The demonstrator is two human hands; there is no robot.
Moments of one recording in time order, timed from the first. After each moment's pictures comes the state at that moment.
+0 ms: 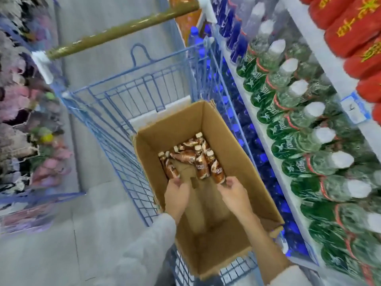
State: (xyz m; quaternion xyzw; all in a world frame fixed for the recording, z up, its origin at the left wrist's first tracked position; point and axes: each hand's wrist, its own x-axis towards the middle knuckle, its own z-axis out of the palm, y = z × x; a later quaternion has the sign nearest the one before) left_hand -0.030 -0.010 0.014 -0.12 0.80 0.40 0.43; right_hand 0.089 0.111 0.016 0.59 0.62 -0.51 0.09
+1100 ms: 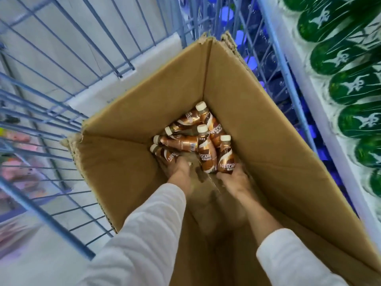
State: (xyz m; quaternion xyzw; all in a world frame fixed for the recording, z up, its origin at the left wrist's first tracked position) left_hand -0.097 0.060 -0.256 -0.42 0.68 0.40 0.45; right_hand 0.050 0.129 -0.223 0.69 0.52 -0.47 0.18
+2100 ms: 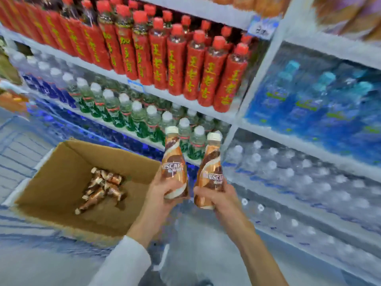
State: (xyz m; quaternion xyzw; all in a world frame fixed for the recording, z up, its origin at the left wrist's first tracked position) left_hand 0.214 -0.061 0.213 0.21 0.47 0.47 0.72; right_hand 0.370 -0.078 0.213 0.60 0.29 -0.62 -0.42
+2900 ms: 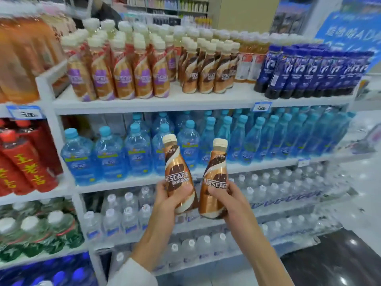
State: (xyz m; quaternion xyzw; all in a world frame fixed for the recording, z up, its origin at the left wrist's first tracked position) left_hand 0.621 -0.122 0.312 0.46 0.32 0.33 0.76; right_hand 0.742 -0.227 0.333 0.62 0.20 -0.38 -0.65
